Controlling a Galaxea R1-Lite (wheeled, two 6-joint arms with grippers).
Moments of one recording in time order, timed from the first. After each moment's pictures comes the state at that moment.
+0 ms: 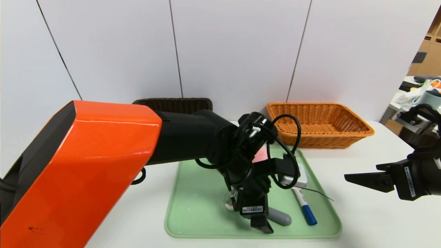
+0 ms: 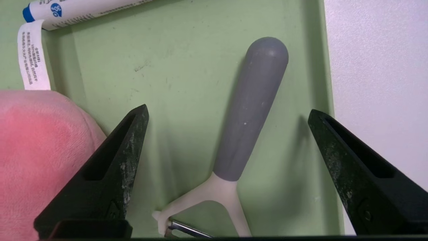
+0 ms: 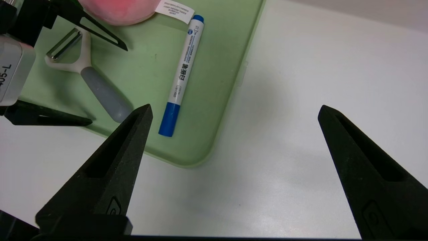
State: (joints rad) left arm -0.88 2.24 -1.84 0.62 -0.36 0.80; right arm 0.15 1.27 -0.85 0.32 0.21 -0.06
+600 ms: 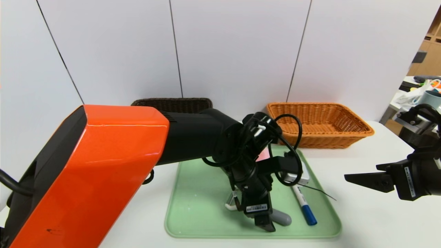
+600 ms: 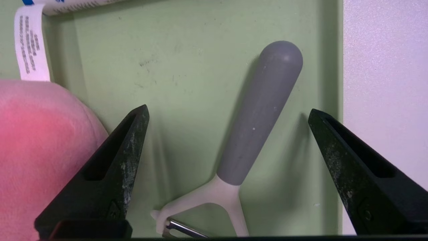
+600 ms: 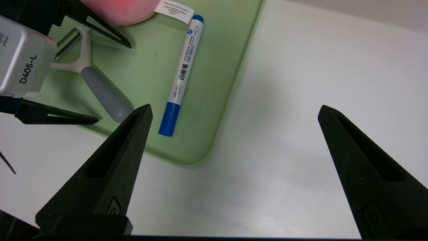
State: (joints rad) left arm -0.88 2.28 -1.92 0.69 -0.32 0.73; right arm 0.15 1.27 -0.85 0.32 0.21 -0.07
